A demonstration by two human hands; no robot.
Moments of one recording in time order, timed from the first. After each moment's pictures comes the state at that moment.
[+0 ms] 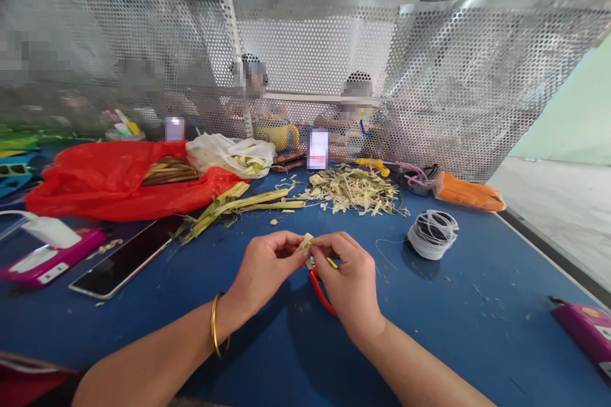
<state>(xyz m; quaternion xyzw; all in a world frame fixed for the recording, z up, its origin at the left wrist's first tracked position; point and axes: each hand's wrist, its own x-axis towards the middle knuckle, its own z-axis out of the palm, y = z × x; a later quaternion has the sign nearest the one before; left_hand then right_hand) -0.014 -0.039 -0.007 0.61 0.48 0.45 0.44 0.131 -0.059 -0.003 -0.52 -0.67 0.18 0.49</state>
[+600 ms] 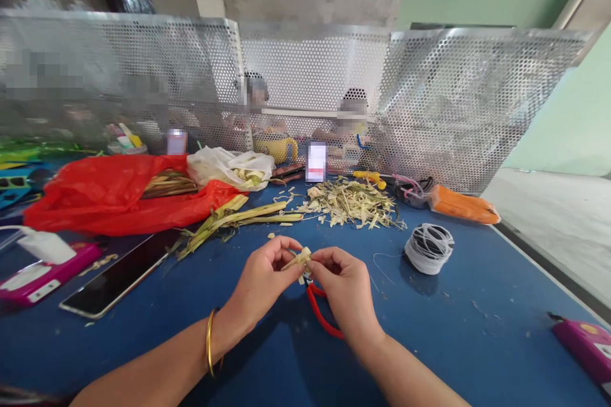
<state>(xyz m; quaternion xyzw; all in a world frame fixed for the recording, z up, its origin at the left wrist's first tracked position) -0.012 -0.035 -0.008 0.60 0.49 0.46 0.43 0.129 -0.050 -0.003 -0.53 -0.51 0.43 0.52</state>
